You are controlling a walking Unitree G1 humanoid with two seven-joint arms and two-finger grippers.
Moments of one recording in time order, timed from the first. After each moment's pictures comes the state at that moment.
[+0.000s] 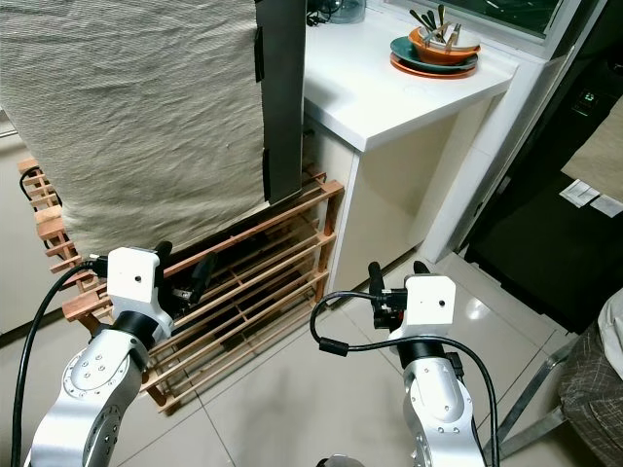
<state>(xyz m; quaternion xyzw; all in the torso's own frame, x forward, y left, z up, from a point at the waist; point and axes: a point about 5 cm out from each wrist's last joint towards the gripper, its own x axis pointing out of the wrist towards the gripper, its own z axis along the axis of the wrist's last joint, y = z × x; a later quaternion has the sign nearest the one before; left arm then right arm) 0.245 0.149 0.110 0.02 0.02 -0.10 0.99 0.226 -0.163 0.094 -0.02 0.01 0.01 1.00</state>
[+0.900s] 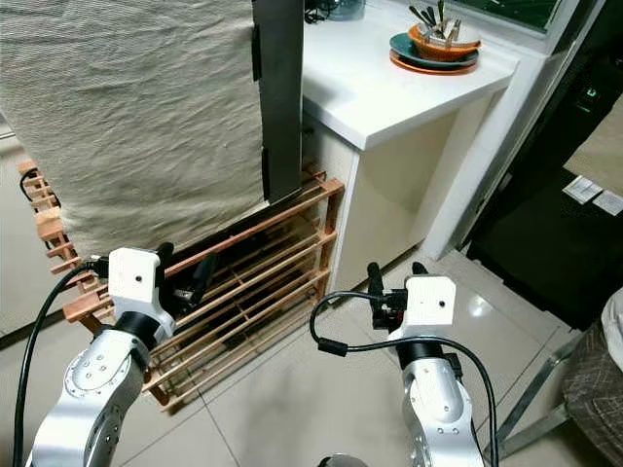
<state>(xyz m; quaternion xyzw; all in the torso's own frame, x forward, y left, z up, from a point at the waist) 0.246 0.147 0.109 0.01 0.03 -0.11 0.99 0.225 -0.161 0.091 -0.01 0.02 0.02 1.00</state>
